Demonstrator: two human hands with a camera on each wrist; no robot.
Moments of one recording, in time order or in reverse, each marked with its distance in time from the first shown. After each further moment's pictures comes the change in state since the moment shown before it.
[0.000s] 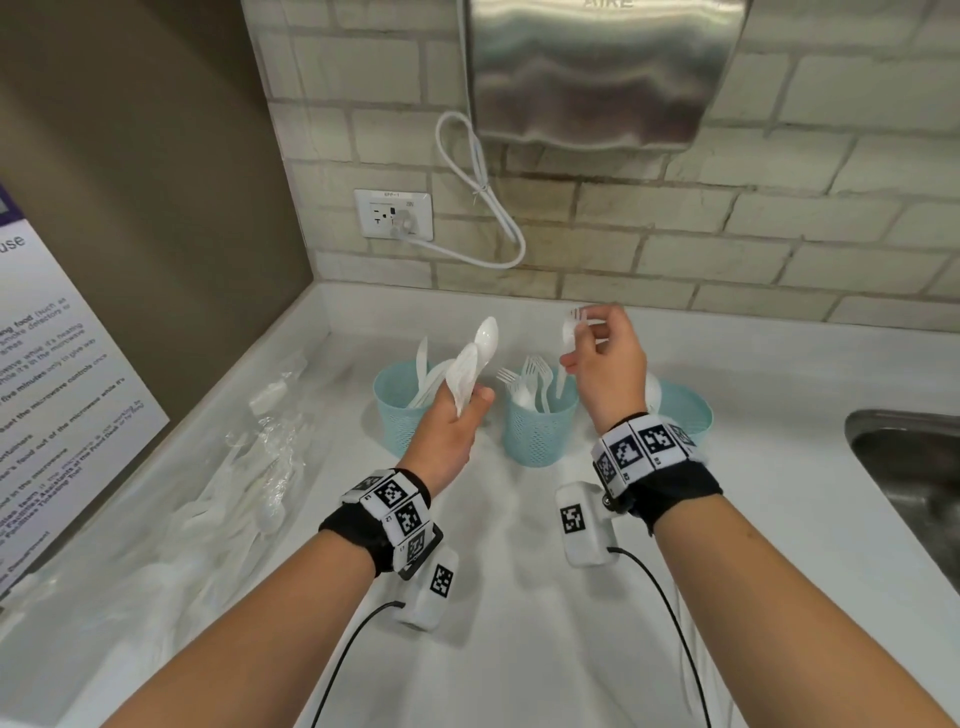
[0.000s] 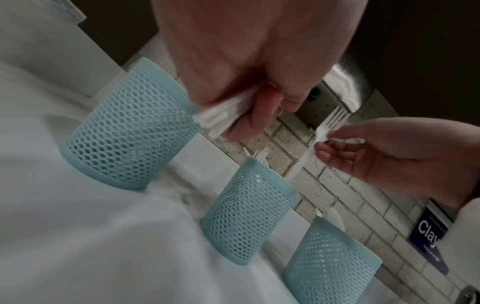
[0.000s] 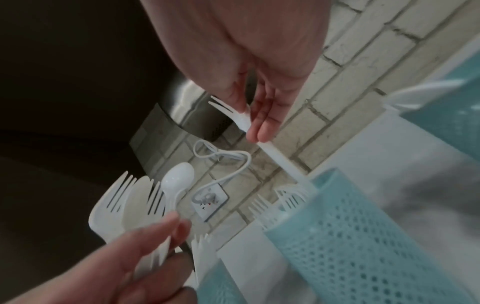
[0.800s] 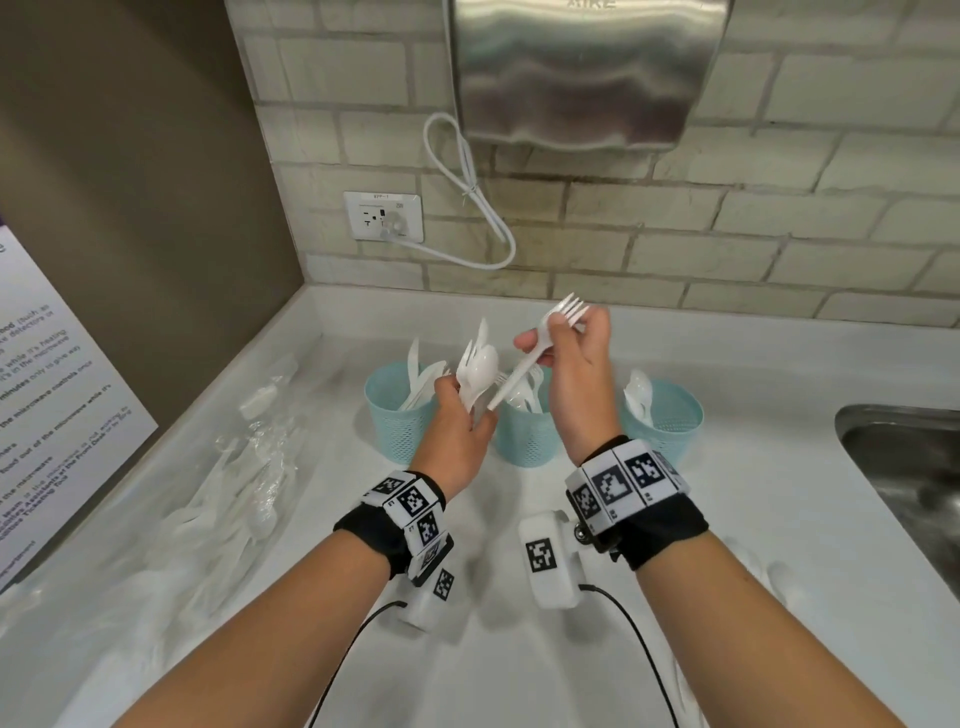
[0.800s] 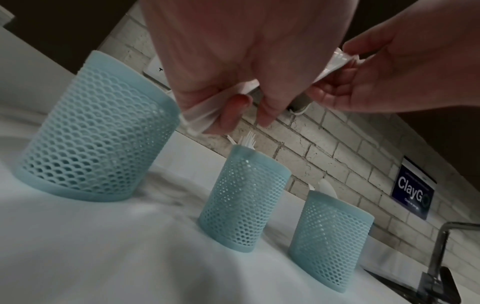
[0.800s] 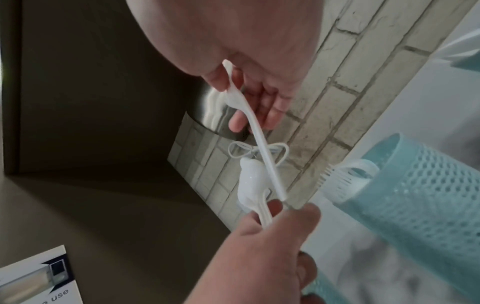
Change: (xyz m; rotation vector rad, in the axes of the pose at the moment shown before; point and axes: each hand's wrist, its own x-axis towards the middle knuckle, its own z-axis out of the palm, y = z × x) left_hand 0.004 -0.003 0.018 0.185 0.066 0.092; right_hand -0.040 -0.036 0.004 0.370 -0.126 0.060
